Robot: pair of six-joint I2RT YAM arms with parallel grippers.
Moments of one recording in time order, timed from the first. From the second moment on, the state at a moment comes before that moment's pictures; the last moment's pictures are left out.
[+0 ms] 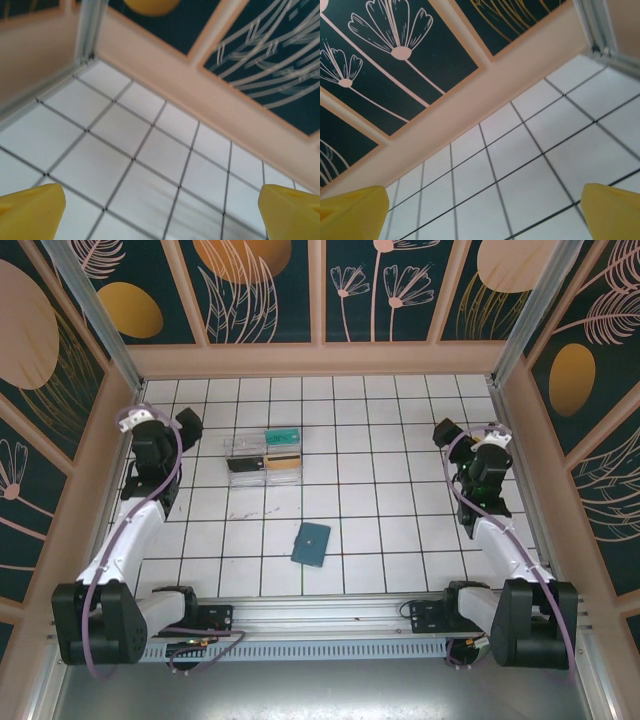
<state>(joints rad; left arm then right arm) 0.00 1.13 0.75 0.03 -0.16 -0.57 -0.03 1.07 0.51 0.38 -0.03 0.64</state>
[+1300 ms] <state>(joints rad) -1.23 1.46 0.78 -0.38 -0.39 -0.88 0.53 0.89 0.34 0.19 -0.08 0.65</state>
